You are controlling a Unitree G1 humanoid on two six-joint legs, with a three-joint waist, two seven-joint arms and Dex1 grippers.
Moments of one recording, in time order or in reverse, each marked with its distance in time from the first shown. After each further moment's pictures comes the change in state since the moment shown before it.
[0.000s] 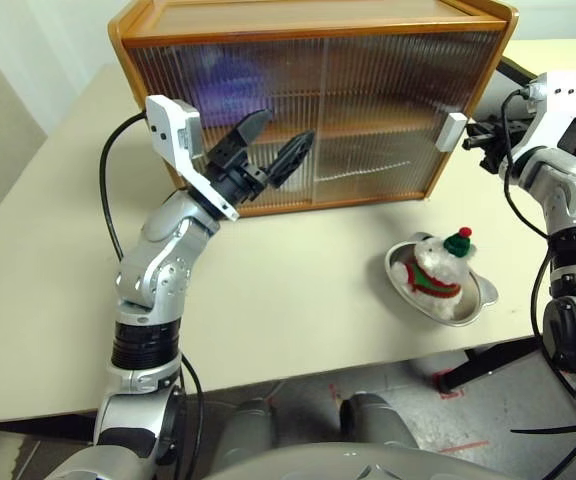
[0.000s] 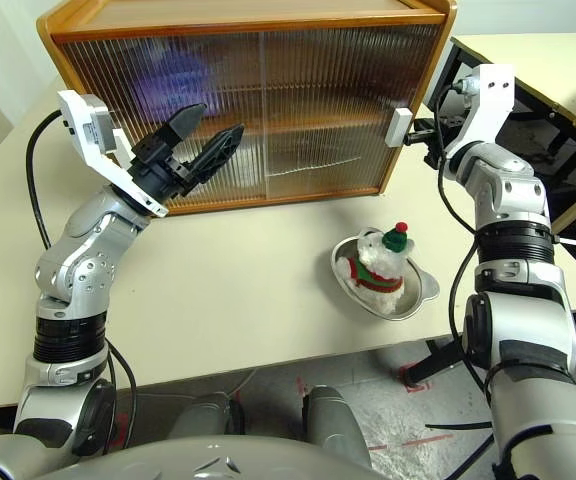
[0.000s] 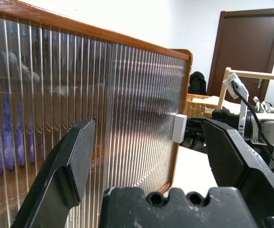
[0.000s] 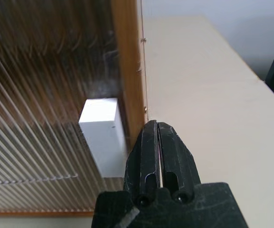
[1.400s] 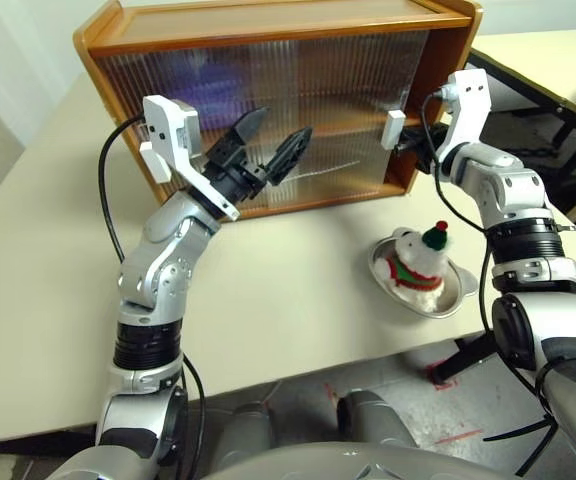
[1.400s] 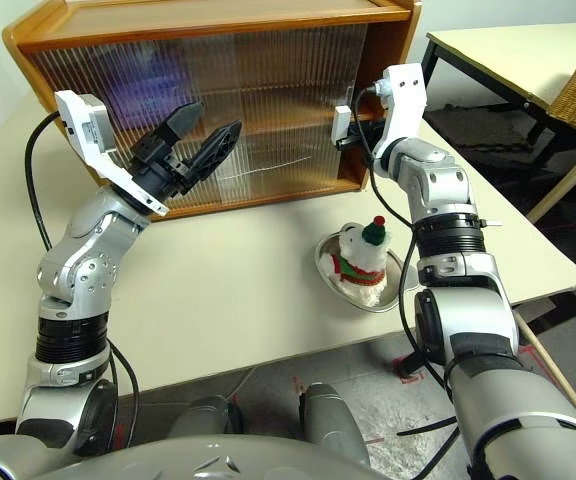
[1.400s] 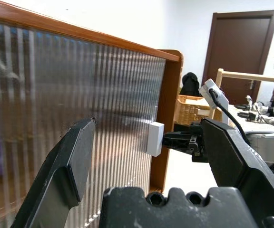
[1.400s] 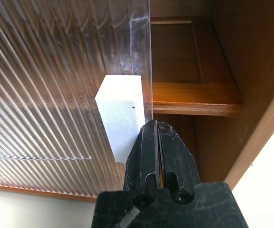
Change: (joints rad) left arm 0.006 -0.011 -0.001 0.001 0.001 -0.010 0.030; right arm -0.052 0.218 0.118 -0.140 -0.072 0.131 -0.022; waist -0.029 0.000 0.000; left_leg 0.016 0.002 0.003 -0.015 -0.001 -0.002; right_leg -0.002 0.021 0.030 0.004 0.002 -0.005
